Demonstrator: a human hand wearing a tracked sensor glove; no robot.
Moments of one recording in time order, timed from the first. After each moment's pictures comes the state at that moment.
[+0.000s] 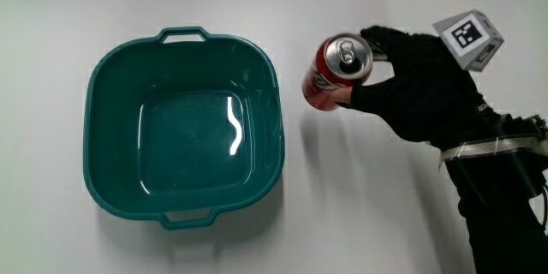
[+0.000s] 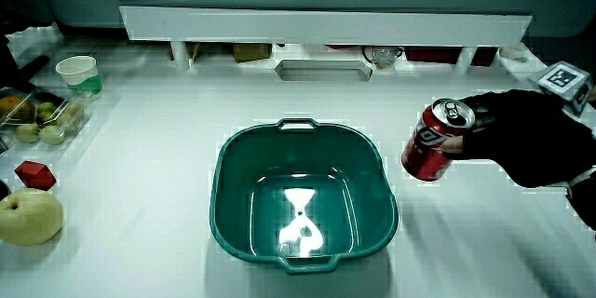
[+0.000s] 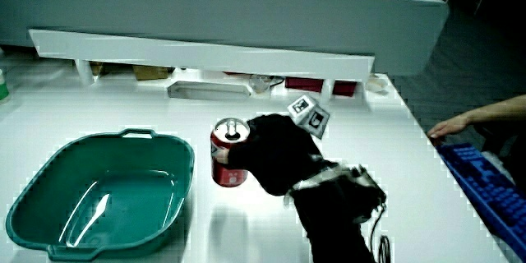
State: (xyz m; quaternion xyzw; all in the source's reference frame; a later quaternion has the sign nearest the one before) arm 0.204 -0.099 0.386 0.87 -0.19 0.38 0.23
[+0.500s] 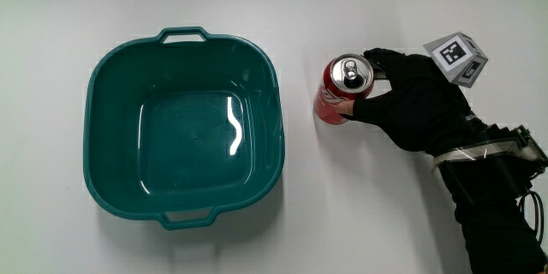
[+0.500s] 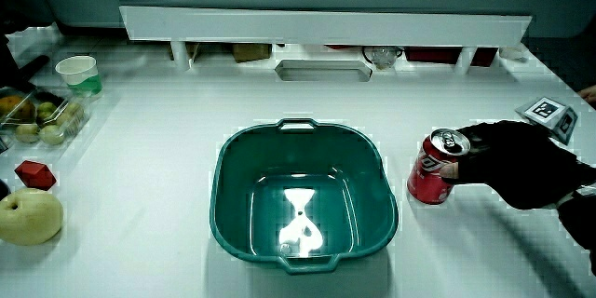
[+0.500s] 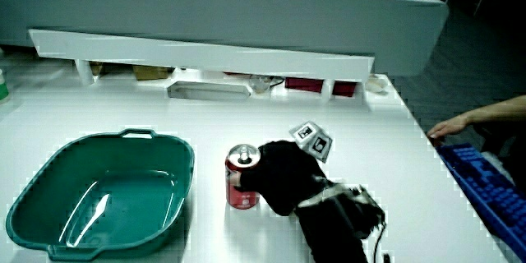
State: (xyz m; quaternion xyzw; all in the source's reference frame) arm 0.209 -0.084 0.424 0.88 -0.09 0.35 0.30
